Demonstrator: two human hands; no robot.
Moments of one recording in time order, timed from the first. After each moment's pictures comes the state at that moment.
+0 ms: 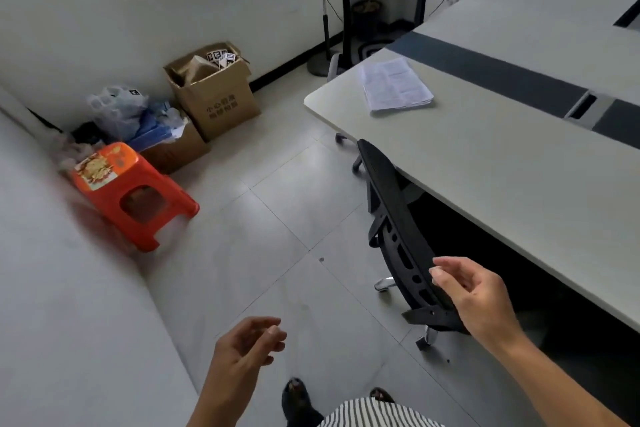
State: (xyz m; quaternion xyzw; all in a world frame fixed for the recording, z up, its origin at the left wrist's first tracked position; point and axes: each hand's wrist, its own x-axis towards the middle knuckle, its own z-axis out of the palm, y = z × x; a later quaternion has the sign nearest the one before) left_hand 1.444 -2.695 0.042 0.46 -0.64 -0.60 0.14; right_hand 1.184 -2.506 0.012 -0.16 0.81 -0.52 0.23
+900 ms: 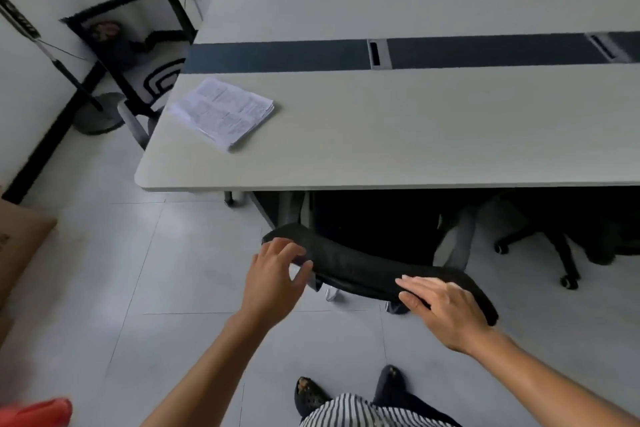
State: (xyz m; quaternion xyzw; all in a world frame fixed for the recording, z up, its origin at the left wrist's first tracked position) left_hand 1.177 -2.887 -0.010 -0.06 -0.96 -0.28 -0.03; right_hand 1.229 -2.593 -0.045 -0.03 0.97 -0.17 0.18
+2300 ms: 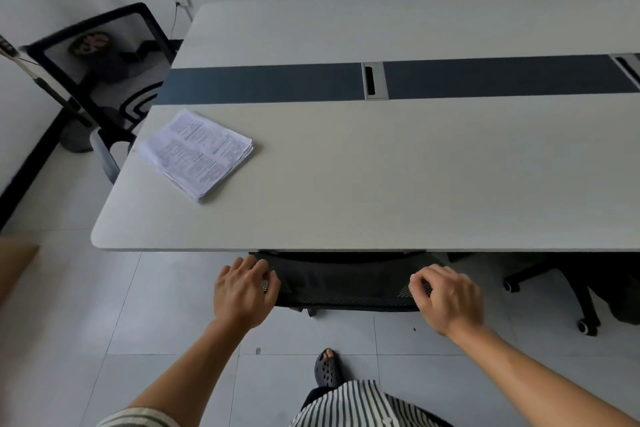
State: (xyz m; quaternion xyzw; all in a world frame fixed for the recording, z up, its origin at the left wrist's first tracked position) left_hand 1.006 -2.871 -0.063 -0.04 -1.00 -0.08 0.00; right_hand 1.041 -2.536 -0.072 0.03 0.99 -0.13 -0.08
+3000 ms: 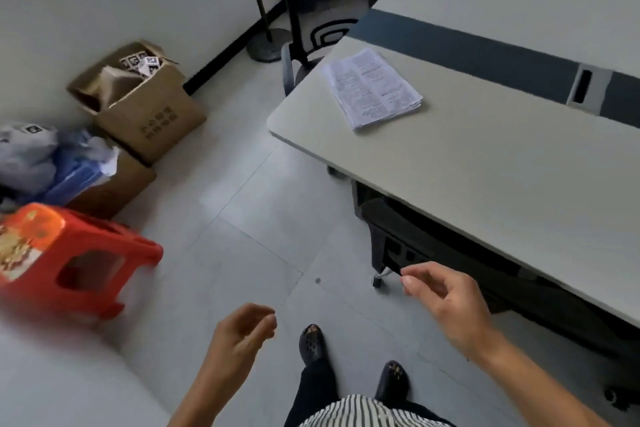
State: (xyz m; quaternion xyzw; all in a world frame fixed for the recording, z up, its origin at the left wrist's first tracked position) left_hand 1.288 -2.945 -0.001 0.40 -0.73 -0.55 -0.01; right_hand 1.099 -2.699 0.003 -0.15 0.81 -0.50 0.26
